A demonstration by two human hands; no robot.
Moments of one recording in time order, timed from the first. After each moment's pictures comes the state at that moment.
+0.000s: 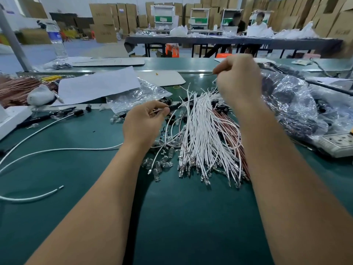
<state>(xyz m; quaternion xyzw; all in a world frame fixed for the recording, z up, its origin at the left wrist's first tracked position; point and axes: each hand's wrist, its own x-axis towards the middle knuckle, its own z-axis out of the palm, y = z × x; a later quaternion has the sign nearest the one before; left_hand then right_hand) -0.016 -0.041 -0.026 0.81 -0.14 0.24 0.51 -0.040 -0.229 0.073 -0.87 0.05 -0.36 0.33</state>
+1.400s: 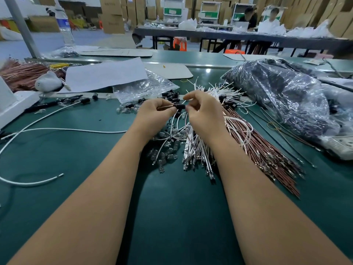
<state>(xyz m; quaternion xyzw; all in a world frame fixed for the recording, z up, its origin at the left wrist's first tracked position) -0.015 -0.046 -0.018 0.80 -0.10 0.09 0.58 -0.025 -0.188 -0.015 -0.87 -0.10 -0.29 0.39</state>
